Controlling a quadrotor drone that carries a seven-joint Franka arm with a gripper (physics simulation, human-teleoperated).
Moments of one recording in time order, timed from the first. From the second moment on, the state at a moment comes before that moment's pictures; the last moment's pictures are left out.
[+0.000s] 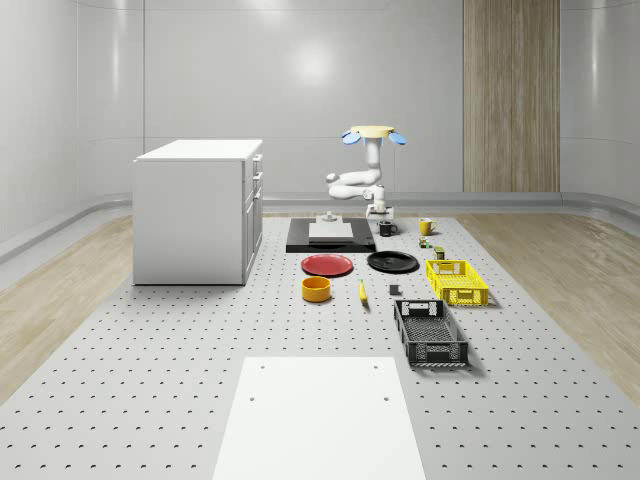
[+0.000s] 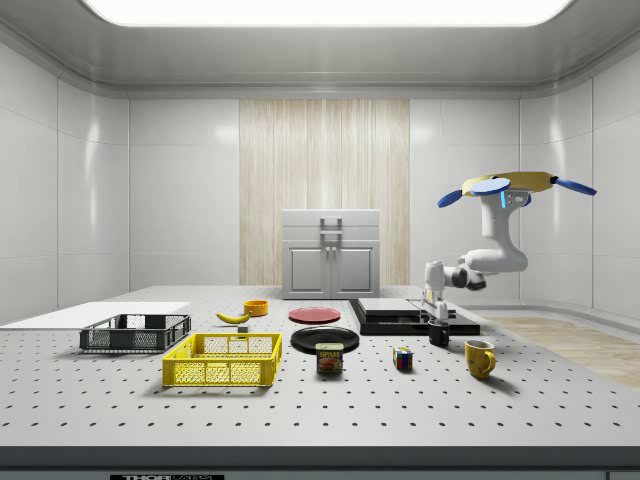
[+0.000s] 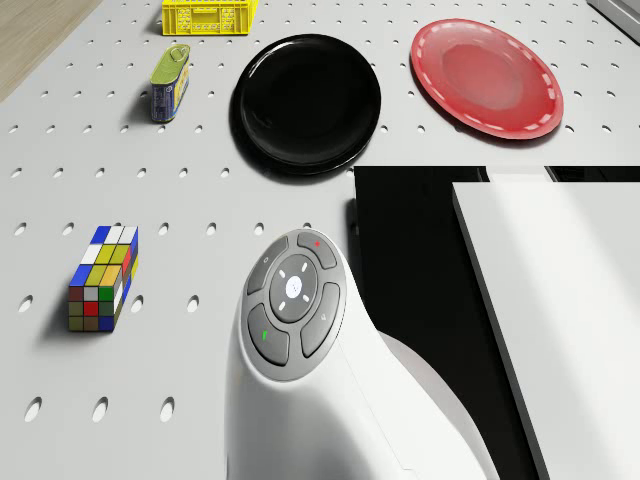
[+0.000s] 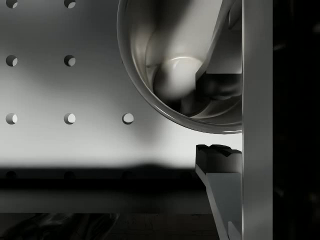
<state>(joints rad) -1.15 -1.37 1.22 -2.88 -1.96 1.46 1.69</state>
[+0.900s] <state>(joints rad) -1.16 -1.38 1.33 -2.90 -1.85 1.45 1.71</state>
